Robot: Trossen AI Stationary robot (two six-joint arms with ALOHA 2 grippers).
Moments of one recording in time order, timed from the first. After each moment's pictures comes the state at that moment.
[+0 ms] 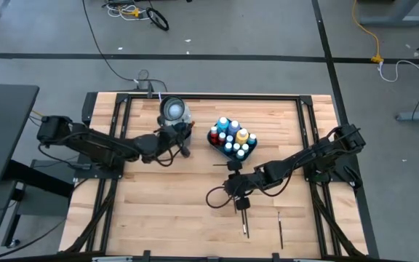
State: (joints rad) left arm -0.05 1.31 0.50 0.77 -0.79 0.09; right arm 0.33 1.70 0.92 -0.08 0.23 -0.05
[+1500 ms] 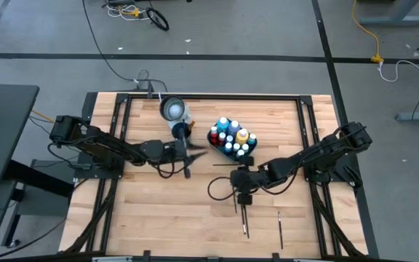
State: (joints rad) left arm -0.11 1.47 0.53 0.97 -0.31 0.15; right arm 0.32 1.62 0.92 -0.31 0.32 0.27
